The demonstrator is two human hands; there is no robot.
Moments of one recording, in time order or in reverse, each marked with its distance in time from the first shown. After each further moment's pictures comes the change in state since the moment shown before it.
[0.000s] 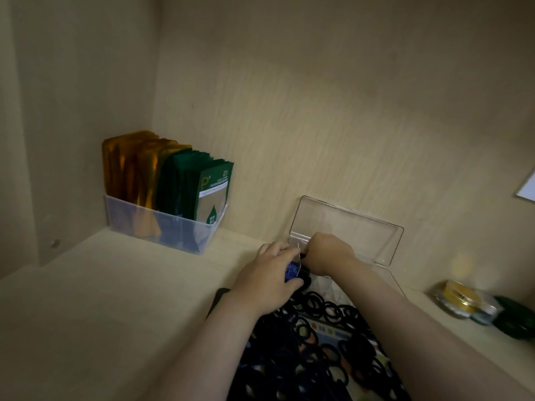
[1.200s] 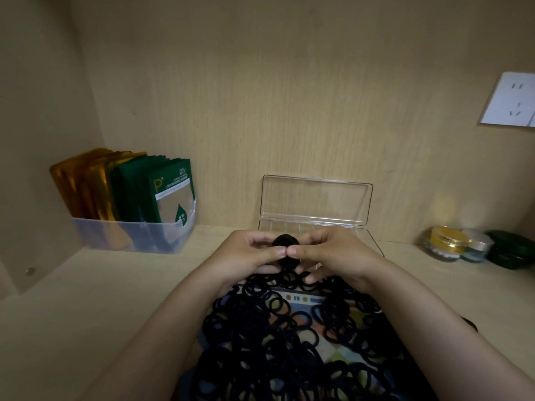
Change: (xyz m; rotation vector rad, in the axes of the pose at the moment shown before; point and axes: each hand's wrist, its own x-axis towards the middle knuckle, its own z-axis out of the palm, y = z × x) left_hand -0.005 0.051 -0.023 -0.832 -0.207 -0.319; right_hand -0.099 0.075 -0.006 1.296 -0.291 -0.185
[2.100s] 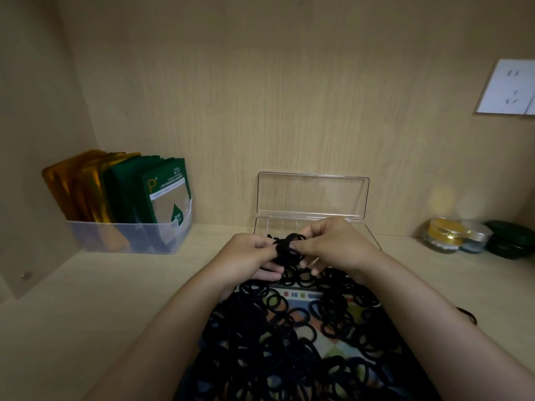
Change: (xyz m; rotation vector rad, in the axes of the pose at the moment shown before) left_hand 0.005 -0.007 0.011 0.024 0.052 -0.126; right_hand 0.003 -0.002 -0.002 -0.077 0.099 -0.028
